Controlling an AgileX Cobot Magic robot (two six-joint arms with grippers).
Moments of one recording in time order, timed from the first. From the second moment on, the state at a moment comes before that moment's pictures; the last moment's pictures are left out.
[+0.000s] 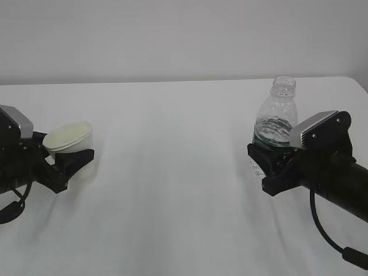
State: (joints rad) left arm 0.03 2.01 -0.56 0.77 -1.15 -0.12; right arm 0.21 1.87 -0.43 -0.32 -1.11 -0.04
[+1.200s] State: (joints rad) left arm -0.19 1.95 -0.56 0.95 -1.15 -0.25; right arm 0.21 1.87 -0.43 -0.39 -1.11 -0.04
